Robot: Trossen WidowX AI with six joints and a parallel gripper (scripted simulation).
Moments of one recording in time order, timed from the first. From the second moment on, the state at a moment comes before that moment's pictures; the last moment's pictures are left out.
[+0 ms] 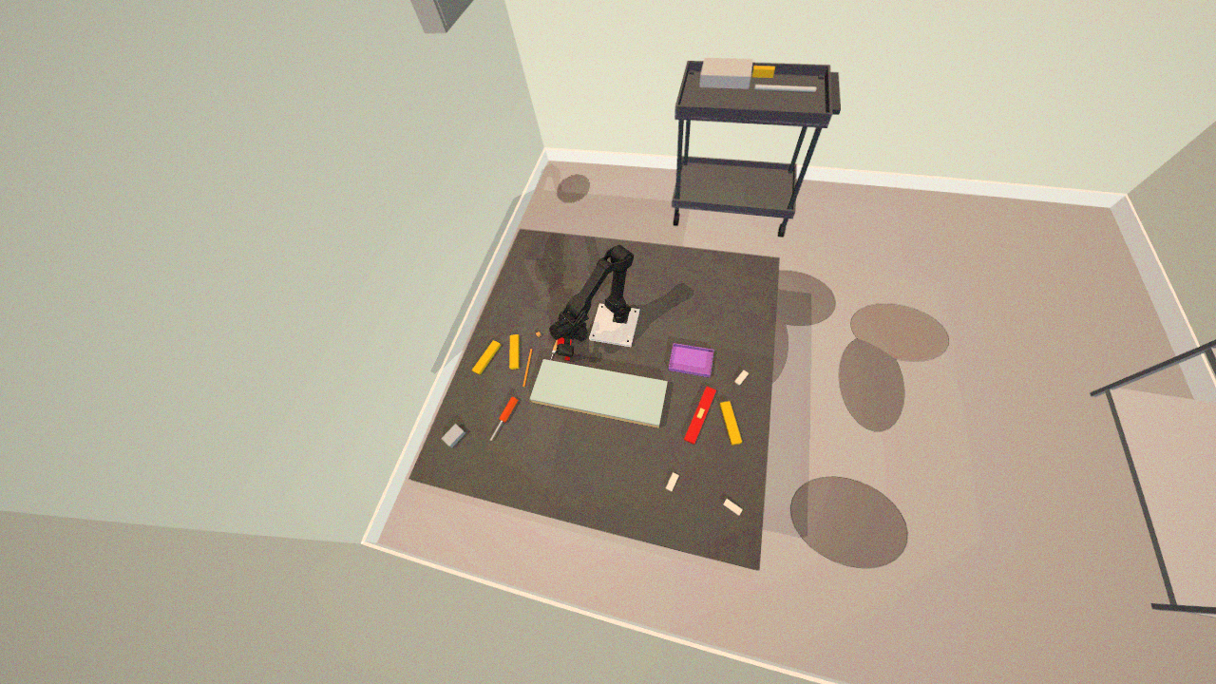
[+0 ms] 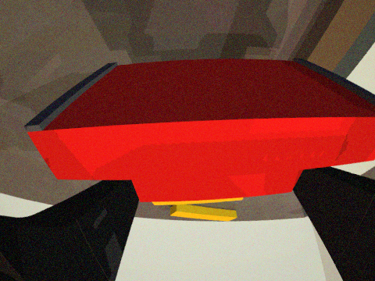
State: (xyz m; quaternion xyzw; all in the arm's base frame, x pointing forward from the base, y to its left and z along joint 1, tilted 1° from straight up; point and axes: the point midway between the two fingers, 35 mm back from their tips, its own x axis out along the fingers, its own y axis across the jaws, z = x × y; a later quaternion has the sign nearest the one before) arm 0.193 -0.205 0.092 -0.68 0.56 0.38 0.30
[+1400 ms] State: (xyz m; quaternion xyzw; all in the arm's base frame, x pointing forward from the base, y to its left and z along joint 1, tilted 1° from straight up) arm 0.193 -0.201 0.088 -0.71 0.59 0.30 0.24
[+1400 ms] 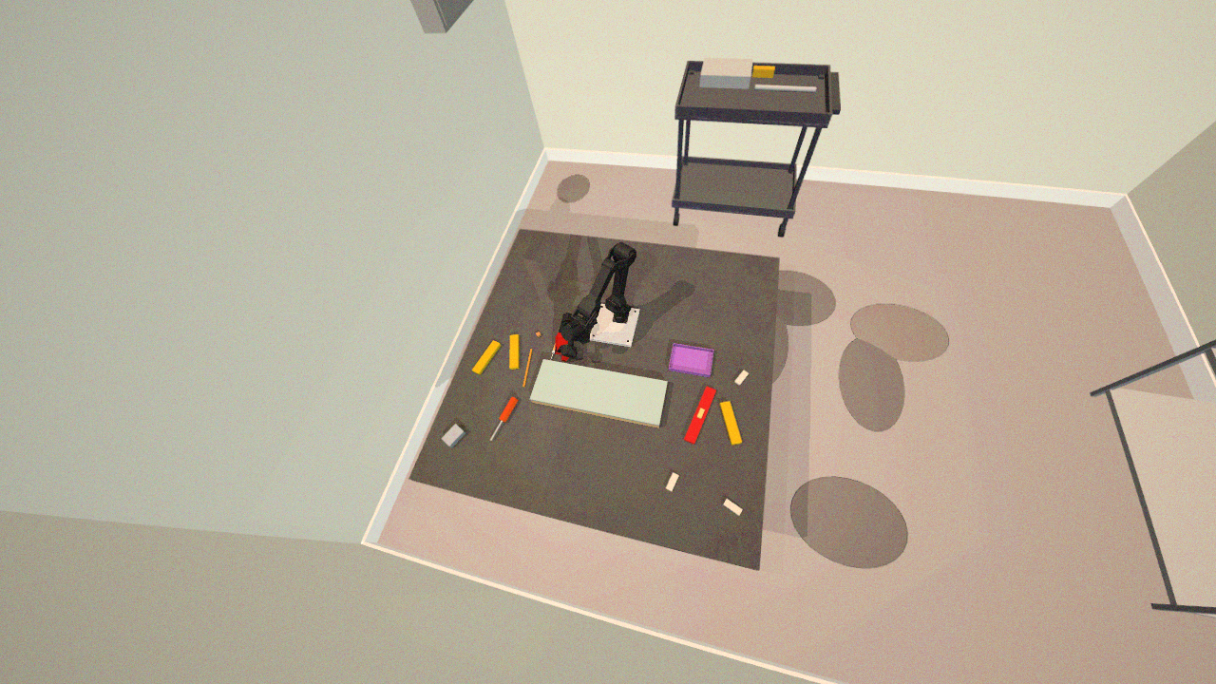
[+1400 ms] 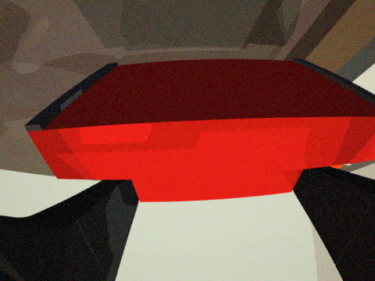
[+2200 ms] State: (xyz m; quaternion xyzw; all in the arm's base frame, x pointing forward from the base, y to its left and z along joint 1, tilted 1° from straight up) arm 0.193 -0.198 0.085 -0.73 0.60 0.25 0.20
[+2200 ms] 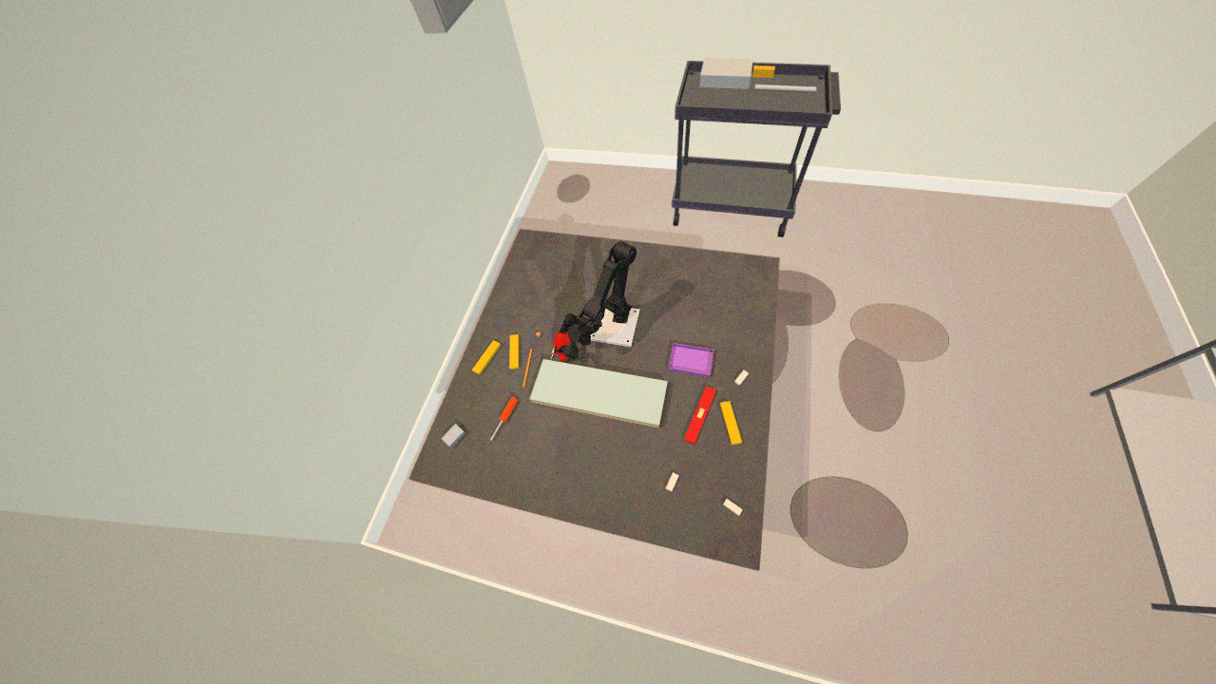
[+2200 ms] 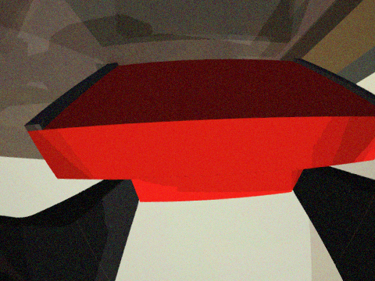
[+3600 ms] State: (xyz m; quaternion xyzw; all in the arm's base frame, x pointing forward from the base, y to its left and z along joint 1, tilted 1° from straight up) arm 0.191 -0.186 0.093 -0.76 0.61 0.17 0.13
